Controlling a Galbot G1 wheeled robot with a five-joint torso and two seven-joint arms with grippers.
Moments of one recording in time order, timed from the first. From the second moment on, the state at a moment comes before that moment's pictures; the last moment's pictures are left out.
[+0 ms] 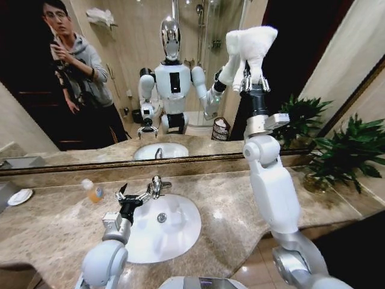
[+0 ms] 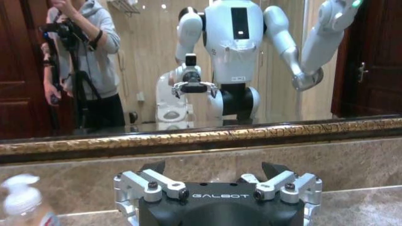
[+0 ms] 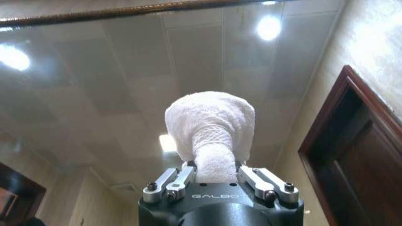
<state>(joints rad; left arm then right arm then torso) 1.68 -1.40 -0.62 -2.34 -0.15 0.32 -0.09 -0.49 1.34 0.29 1.83 0.37 0.08 0.17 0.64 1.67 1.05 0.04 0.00</state>
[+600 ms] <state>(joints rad) 1.68 -1.40 -0.62 -2.34 -0.15 0.32 -0.09 -0.45 1.34 0.25 1.76 0.41 0.13 0.11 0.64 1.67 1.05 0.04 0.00</state>
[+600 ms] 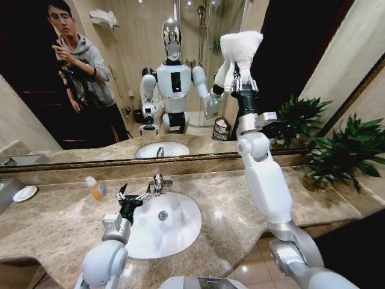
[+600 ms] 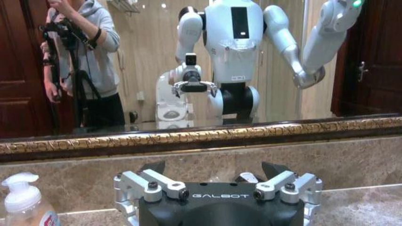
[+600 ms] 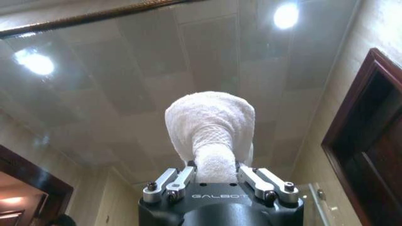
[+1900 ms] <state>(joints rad) 1.68 -1.40 -0.62 -2.34 -0.15 0.32 -0.09 -0.33 1.48 0.17 1.59 0.28 0.20 0.07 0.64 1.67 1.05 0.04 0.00</state>
